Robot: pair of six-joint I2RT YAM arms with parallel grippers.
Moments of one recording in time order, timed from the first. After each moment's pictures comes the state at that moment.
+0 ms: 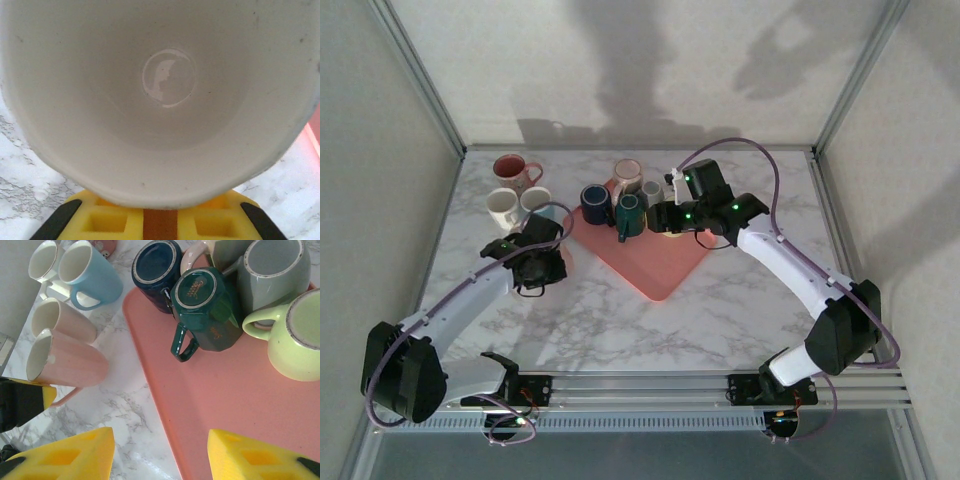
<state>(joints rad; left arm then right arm) -0.37 1.23 0.86 -0.81 -0.09 -0.66 0.61 1.49 1.35 -0.65 -0.27 0.36</state>
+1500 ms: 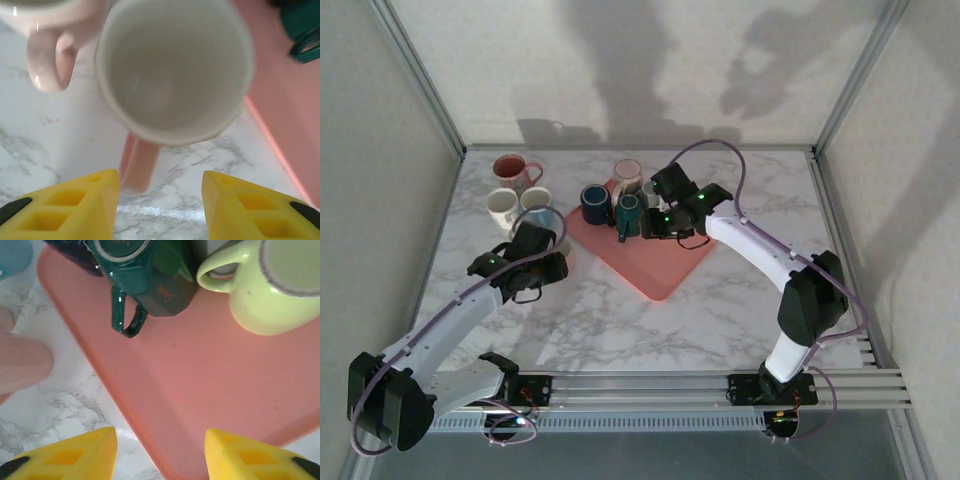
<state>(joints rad) -0.39 1.07 0.83 -0.76 -0.10 -0.66 0.70 1.71 1.52 -0.85 -0.04 0.50</state>
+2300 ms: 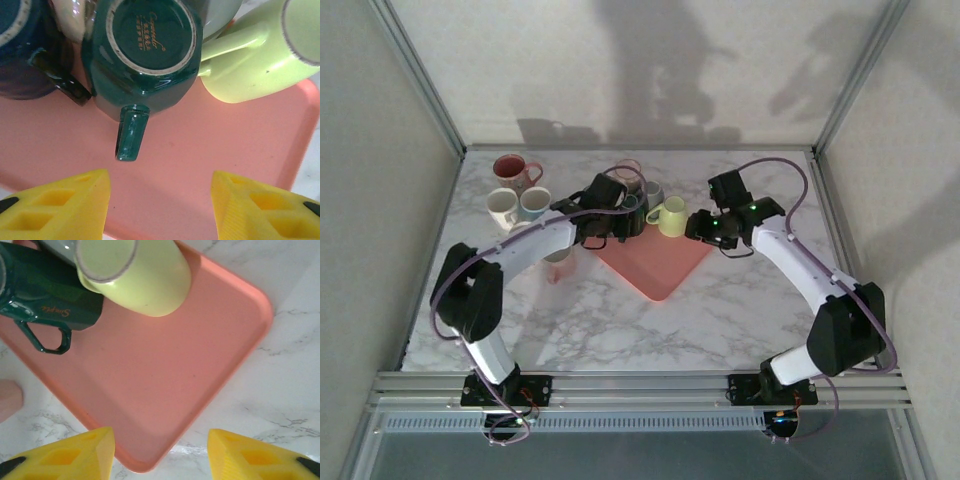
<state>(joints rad) -0.57 1.76 1.33 -0.49 -0.01 -0.47 0.43 1.46 1.22 -0.81 -0.13 0.59</state>
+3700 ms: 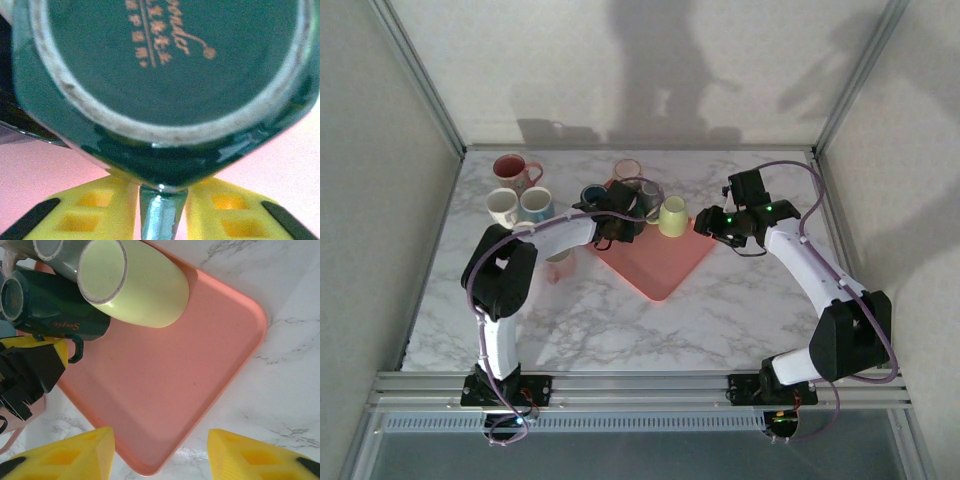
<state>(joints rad) -0.57 1.95 1.37 -0.41 -0.13 -0.29 0.33 1.43 1.18 -0.75 -0.24 0.56</state>
